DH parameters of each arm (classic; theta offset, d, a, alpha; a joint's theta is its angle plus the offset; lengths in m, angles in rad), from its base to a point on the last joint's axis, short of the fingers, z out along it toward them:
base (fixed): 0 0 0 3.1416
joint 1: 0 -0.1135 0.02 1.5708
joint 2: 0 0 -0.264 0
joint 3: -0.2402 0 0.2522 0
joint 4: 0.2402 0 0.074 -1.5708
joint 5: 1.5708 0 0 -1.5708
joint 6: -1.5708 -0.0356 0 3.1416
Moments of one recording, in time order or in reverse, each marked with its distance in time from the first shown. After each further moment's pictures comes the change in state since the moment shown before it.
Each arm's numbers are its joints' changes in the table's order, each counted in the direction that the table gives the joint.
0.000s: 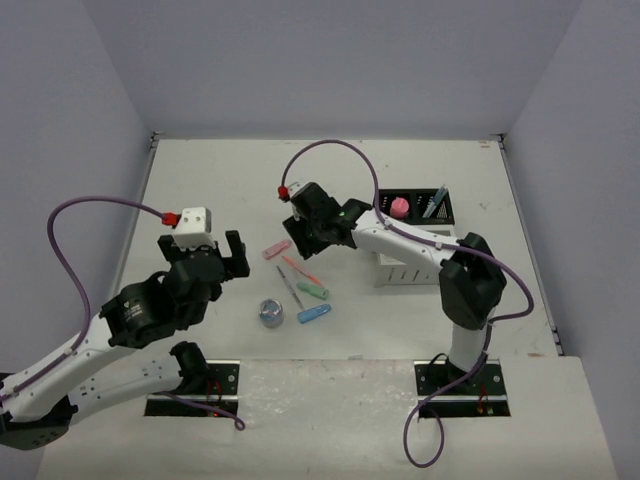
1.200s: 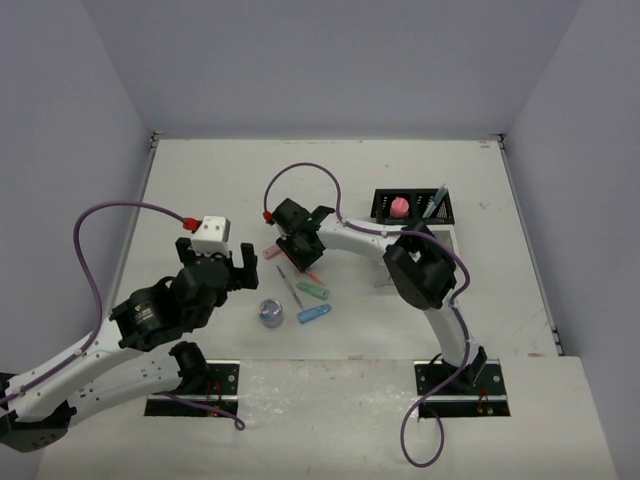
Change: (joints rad) left arm 0.000 -0.027 0.111 -0.093 0.132 -0.104; right arm -0.020 0.328 -0.165 0.093 -0.022 0.055
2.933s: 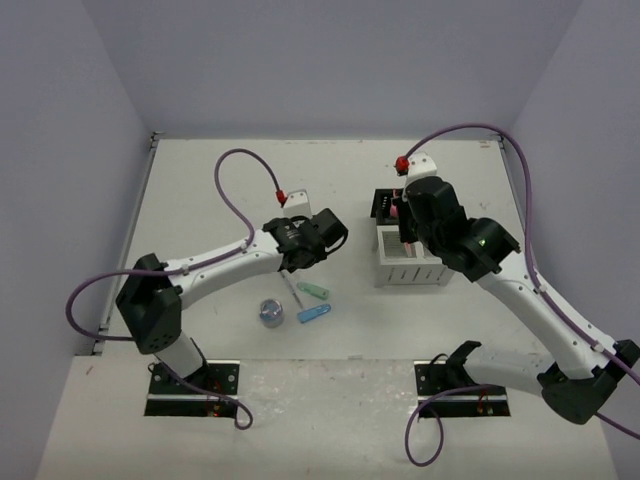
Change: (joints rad) left arm -0.045 0.924 -0.437 0.083 0.159 0.616; right arm 0.197 -1.054 0.363 0.130 0.359 -0.073
